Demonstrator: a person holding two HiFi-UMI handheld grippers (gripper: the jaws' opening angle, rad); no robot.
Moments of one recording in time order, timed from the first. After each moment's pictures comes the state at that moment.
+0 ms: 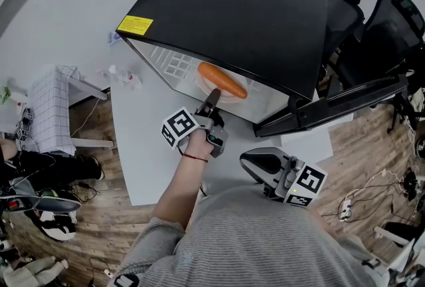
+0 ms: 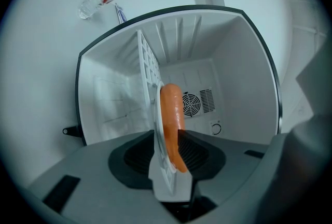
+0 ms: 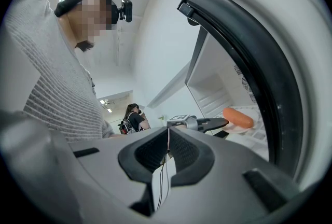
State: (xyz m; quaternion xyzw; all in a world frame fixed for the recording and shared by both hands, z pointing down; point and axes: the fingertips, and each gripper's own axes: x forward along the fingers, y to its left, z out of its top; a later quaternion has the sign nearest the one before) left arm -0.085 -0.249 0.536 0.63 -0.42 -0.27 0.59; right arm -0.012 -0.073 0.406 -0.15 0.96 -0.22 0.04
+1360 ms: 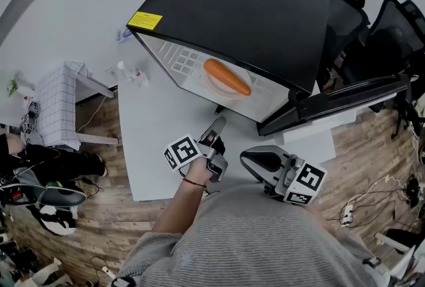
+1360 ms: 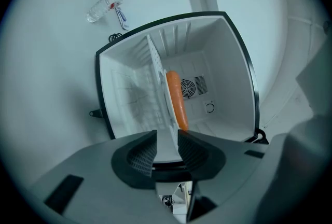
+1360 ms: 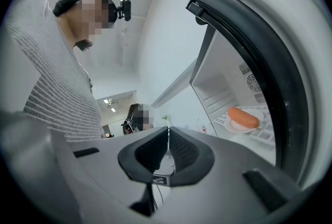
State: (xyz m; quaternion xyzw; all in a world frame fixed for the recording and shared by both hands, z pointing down) left arm -0.075 -0.158 0.545 0.66 -0.41 -0.23 0.60; right arm -0.015 -0.063 0.402 -0.14 0.97 -0.21 0.04
